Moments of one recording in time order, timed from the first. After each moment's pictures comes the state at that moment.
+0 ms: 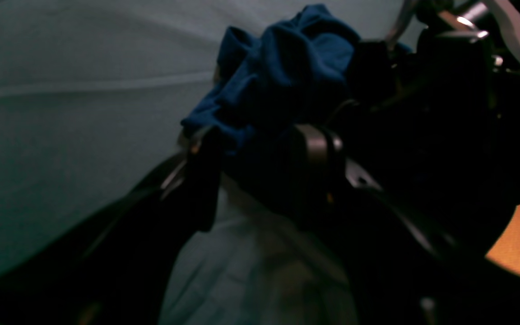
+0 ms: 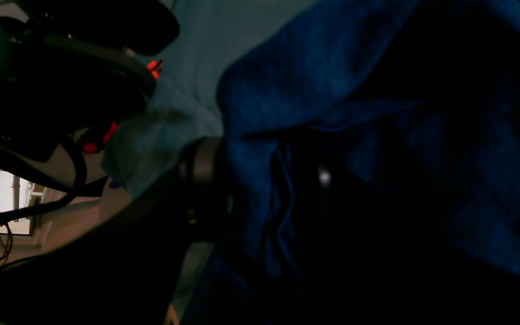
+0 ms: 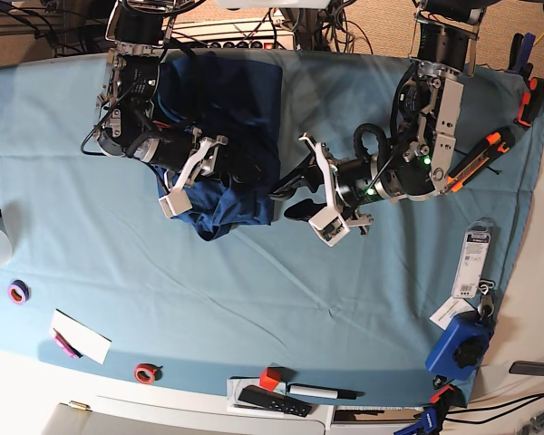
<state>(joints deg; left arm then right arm) -4.0 -8.0 11.5 94.9 -32.9 -43.1 45.8 -2.5 4.1 15.0 88.2 56.7 39.8 -70.7</state>
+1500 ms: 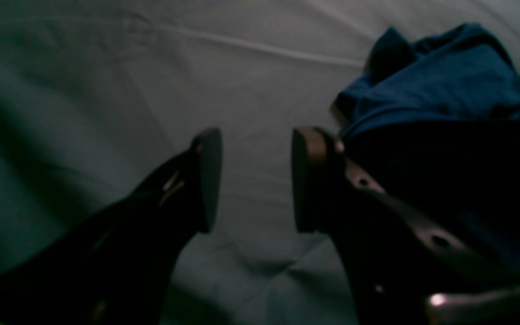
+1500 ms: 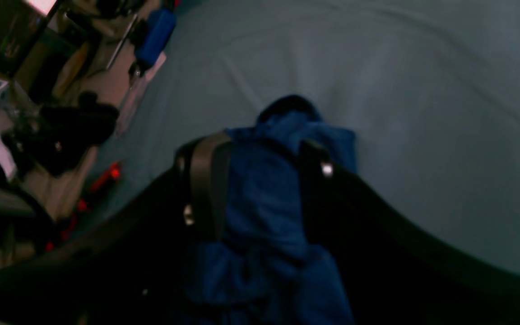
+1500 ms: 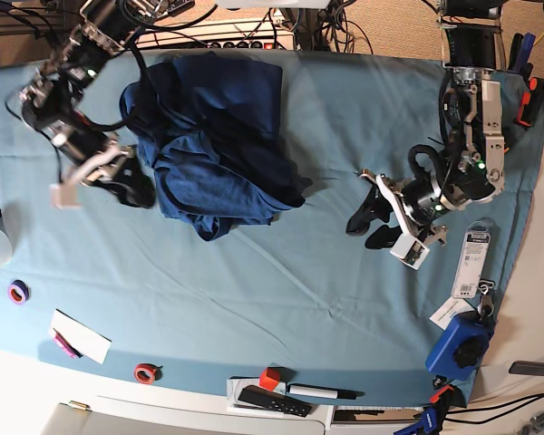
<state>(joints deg) -3.1 -12.5 -2.4 94.9 -31.6 -38.3 45.0 -2.0 3.9 45.2 99.2 65.4 39.8 -78.5</state>
